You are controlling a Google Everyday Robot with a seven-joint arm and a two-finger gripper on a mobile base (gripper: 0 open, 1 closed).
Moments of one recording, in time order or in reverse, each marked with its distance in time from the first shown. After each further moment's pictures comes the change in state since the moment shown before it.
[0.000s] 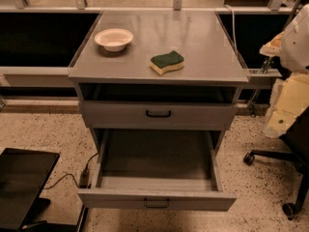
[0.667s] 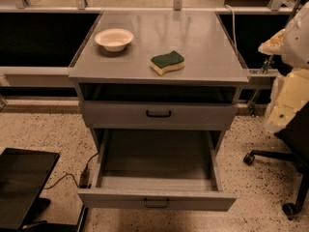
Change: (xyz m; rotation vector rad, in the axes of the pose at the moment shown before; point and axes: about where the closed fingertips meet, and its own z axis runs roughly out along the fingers) arm 0.000 -0.008 0.001 -0.020 -0.044 -0.003
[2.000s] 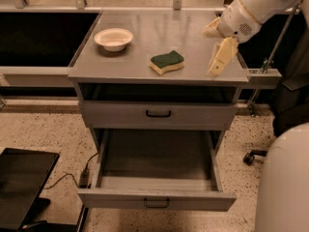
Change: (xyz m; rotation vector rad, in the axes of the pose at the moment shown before) arm -0.084 -0.156 0.108 -0.160 -0.376 -0.113
